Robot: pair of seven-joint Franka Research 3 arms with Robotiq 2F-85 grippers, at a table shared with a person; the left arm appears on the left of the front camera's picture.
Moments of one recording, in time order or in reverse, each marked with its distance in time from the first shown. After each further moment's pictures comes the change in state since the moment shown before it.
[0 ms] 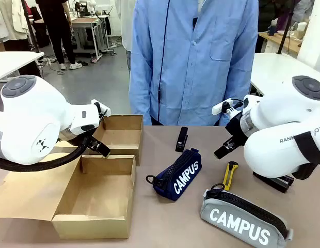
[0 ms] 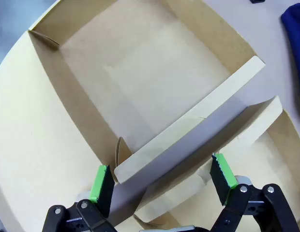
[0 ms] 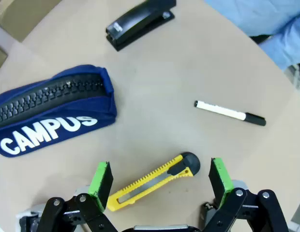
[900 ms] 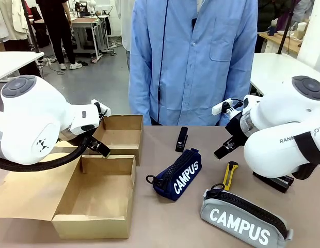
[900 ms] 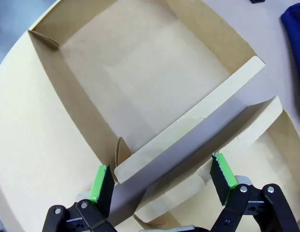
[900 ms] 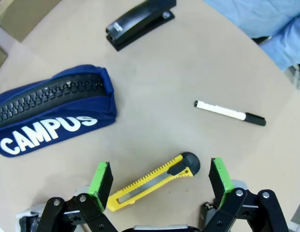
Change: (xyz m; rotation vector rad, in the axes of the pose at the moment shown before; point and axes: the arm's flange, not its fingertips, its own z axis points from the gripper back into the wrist) left arm 0.000 0.000 0.000 0.000 0.000 0.000; right arm 0.000 0.000 0.000 0.000 0.000 0.001
